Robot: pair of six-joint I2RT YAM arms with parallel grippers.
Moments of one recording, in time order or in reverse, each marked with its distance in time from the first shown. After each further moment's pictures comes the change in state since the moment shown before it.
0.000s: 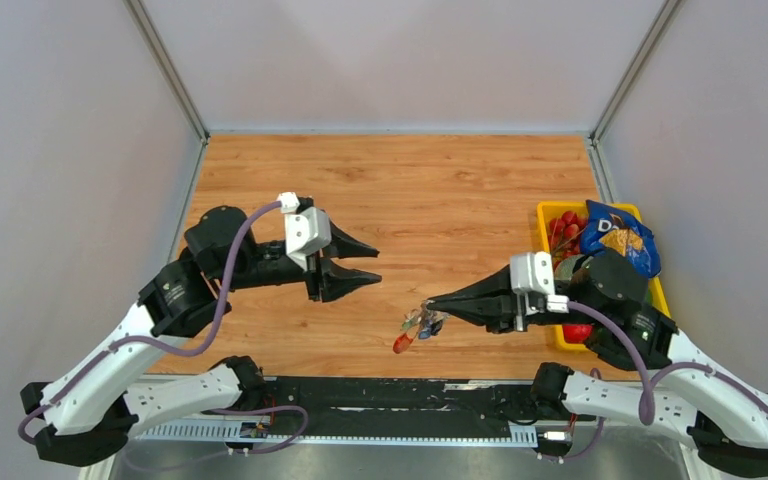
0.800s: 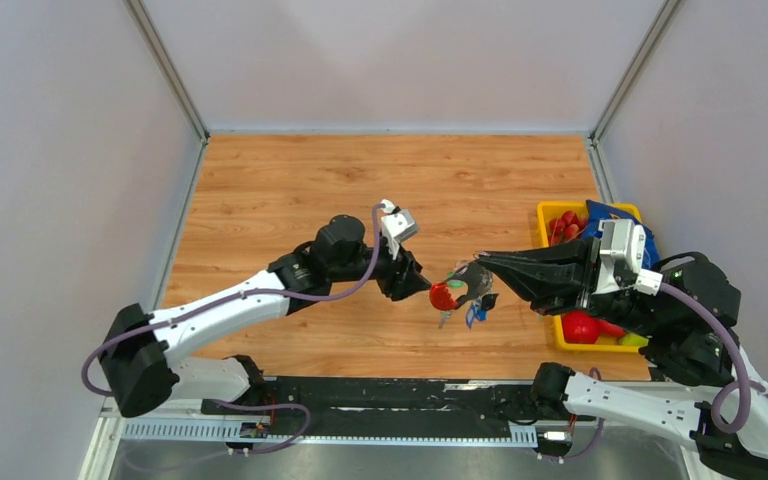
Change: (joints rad) left arm 0.000 0.345 -0.354 0.428 -0.117 -0.233; right arm 0.000 -0.072 0.179 -0.066 0.316 0.061
